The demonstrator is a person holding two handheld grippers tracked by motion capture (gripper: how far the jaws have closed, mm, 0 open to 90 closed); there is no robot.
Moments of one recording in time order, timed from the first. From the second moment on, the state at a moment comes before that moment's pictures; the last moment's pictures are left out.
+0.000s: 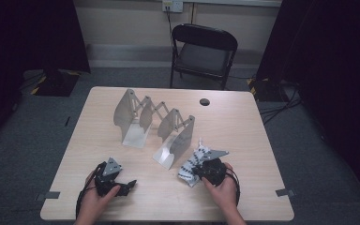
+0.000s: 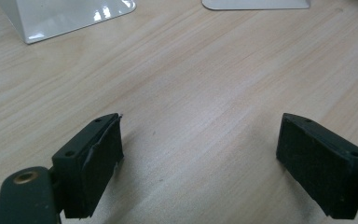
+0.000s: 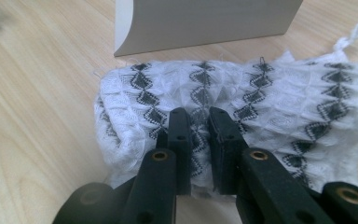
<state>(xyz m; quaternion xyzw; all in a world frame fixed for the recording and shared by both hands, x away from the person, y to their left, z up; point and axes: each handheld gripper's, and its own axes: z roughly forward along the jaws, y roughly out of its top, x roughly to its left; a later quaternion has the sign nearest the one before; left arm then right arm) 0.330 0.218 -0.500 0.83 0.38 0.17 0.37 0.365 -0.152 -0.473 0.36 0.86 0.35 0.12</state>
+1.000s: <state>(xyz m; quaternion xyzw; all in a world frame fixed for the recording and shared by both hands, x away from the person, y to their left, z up) 0.330 0.218 -0.500 0.83 0.38 0.17 0.37 0.362 -0.161 -0.334 0.29 0.83 0.44 0.19</state>
